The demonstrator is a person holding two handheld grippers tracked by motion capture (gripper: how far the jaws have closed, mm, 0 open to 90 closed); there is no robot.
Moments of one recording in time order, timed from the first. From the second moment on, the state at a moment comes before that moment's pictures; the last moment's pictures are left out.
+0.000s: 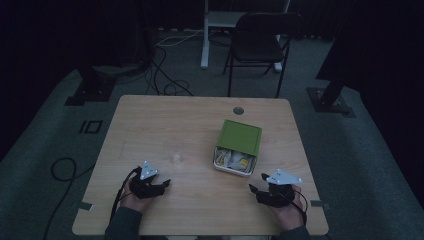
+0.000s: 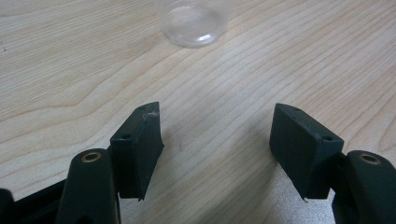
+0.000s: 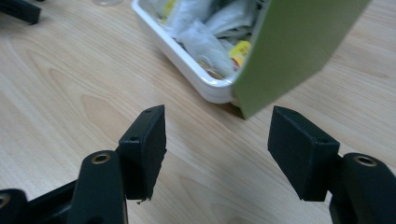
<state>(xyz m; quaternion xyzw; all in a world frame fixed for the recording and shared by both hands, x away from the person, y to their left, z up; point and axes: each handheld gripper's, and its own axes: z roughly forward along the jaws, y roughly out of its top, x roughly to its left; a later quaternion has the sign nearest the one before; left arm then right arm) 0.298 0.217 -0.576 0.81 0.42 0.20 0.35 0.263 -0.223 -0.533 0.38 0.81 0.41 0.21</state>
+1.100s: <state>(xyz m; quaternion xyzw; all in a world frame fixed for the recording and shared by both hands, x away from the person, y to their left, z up) 0.298 0.217 -0.576 0.81 0.42 0.20 0.35 0.278 -0.177 -0.523 0.32 0.82 0.43 0.20</state>
